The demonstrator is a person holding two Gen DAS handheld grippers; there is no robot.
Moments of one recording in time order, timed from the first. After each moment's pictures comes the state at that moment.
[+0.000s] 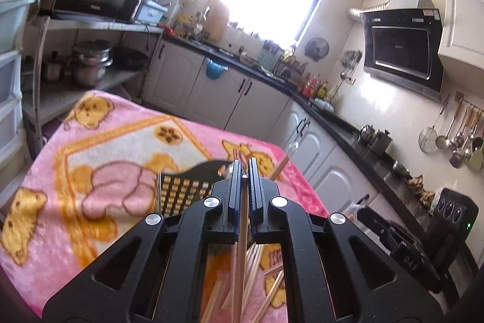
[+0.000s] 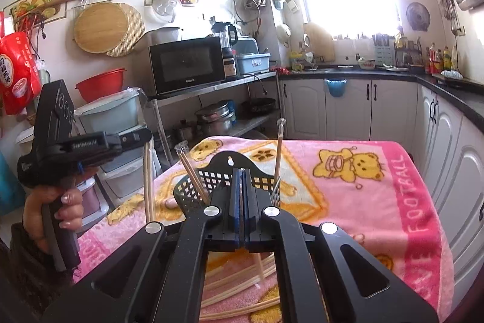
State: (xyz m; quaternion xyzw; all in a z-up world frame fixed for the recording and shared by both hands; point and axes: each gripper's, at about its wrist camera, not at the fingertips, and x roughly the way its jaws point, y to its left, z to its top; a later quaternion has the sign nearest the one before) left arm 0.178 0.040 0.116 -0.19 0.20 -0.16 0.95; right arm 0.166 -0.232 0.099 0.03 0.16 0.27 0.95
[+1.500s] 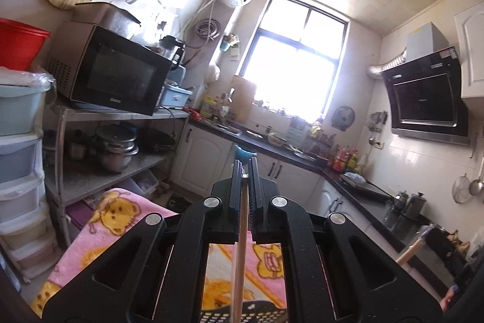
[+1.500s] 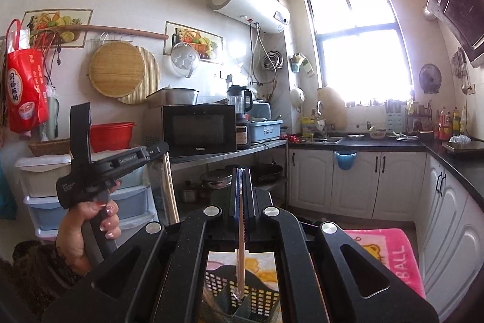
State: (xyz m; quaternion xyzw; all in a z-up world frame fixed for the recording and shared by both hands) left arm 0.231 0.070 0.216 -0.18 0.04 -0.04 0.98; right arm 0.202 -0.207 0.206 0.02 0.03 0.28 0.96
